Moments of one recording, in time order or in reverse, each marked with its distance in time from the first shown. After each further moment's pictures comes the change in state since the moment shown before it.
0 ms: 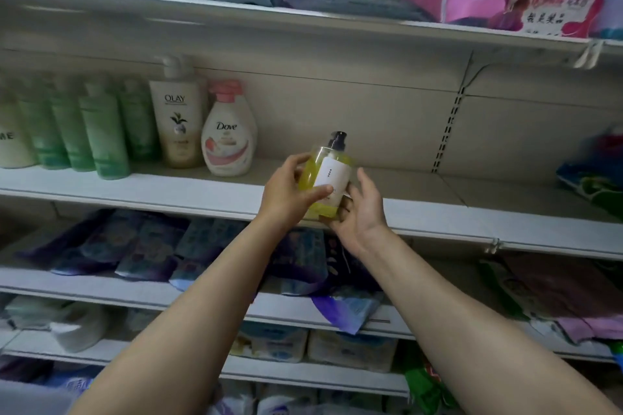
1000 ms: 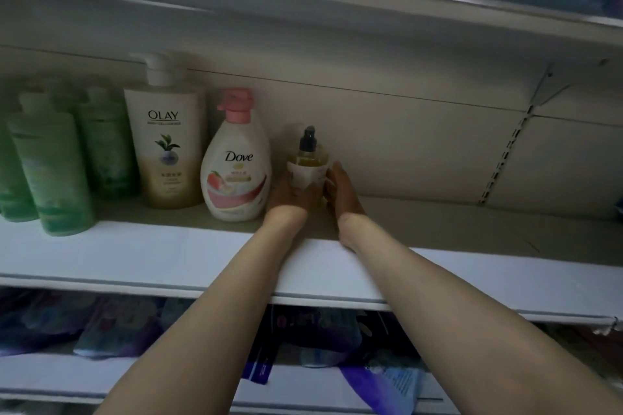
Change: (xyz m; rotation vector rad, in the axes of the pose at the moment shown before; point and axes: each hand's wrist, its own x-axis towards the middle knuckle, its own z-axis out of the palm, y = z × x) left_hand 0.167 -0.100 -0.018 -0.042 0.047 -0.279; right_hand 0.206 0.031 0.075 -0.421 0.108 -0.130
